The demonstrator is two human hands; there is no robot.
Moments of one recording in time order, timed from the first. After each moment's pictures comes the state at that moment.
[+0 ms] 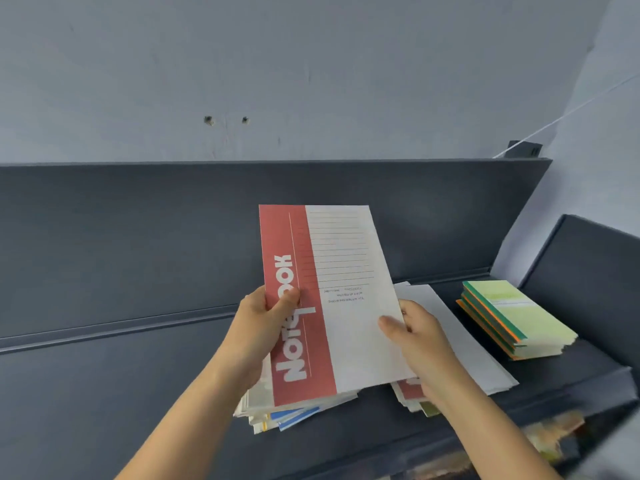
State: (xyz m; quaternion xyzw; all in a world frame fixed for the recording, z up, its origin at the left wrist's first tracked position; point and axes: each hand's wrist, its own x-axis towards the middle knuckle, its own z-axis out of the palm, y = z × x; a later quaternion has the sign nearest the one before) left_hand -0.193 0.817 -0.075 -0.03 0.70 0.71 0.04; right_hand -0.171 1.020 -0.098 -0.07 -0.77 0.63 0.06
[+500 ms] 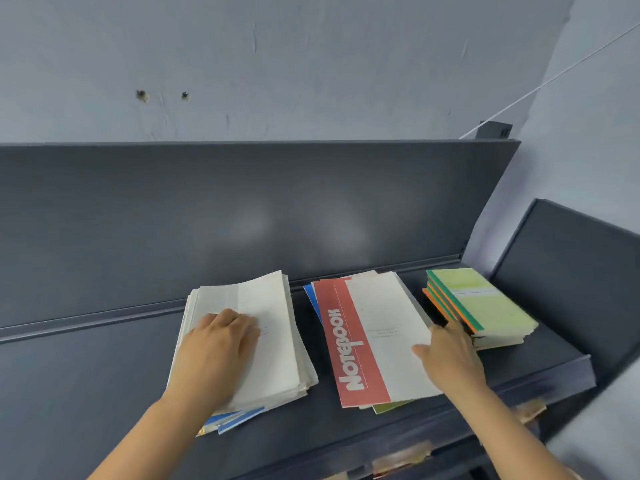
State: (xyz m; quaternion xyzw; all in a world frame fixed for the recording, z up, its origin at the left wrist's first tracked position) left_hand -0.215 0.827 -0.156 0.10 0.97 0.09 -0.19; right_hand -0.198 1.145 -0.164 -0.20 -0.97 0.14 0.05
